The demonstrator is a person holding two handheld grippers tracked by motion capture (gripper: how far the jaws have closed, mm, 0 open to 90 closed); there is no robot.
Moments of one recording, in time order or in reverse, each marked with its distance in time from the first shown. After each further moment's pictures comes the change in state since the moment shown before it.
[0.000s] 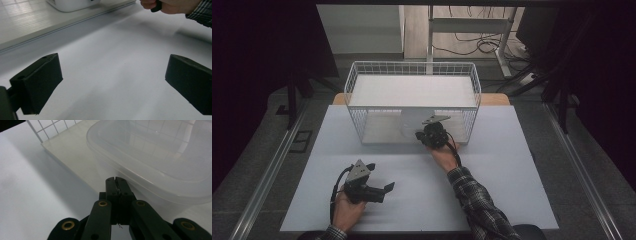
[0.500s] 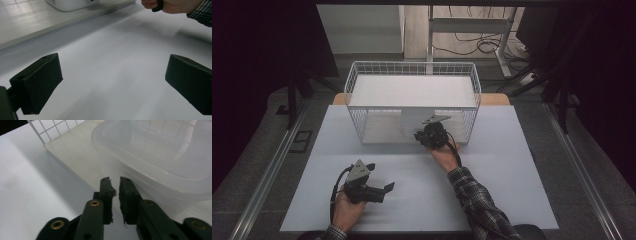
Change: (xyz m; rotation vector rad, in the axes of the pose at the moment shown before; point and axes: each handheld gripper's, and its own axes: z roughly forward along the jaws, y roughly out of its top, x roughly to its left) left arm 0.000 0.000 0.000 -0.002 -0.001 -0.002; right arm 0.002 0.000 -0.003 -0.004 0.010 -0.001
